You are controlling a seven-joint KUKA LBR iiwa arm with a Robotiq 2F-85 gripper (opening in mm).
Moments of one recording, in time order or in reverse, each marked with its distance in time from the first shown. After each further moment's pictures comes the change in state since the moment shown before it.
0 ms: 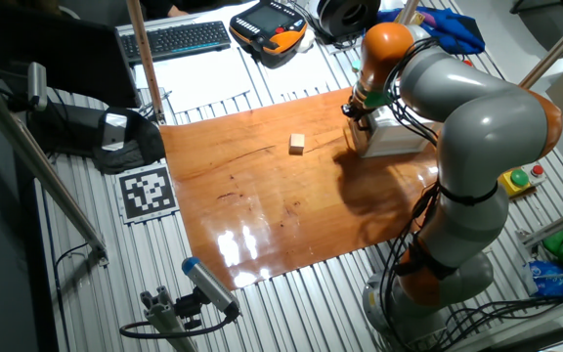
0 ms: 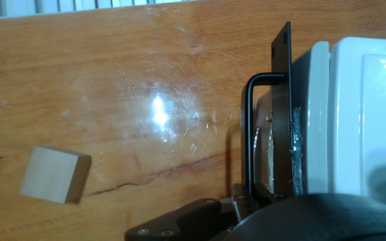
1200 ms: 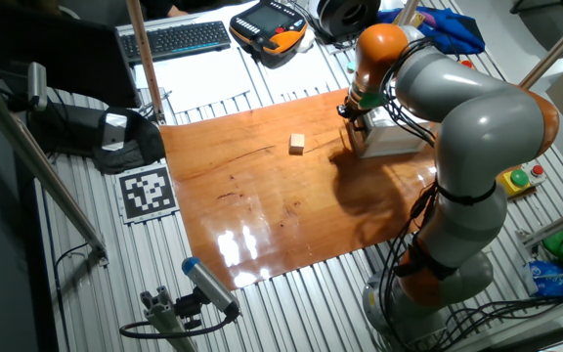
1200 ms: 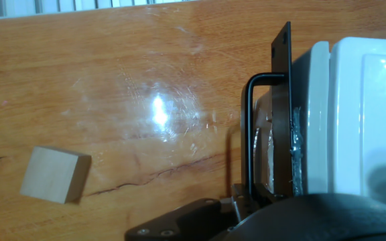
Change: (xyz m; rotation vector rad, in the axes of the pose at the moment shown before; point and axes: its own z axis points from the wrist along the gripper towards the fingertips) arm -0.001 0.014 0.002 -0.002 -0.001 -0.003
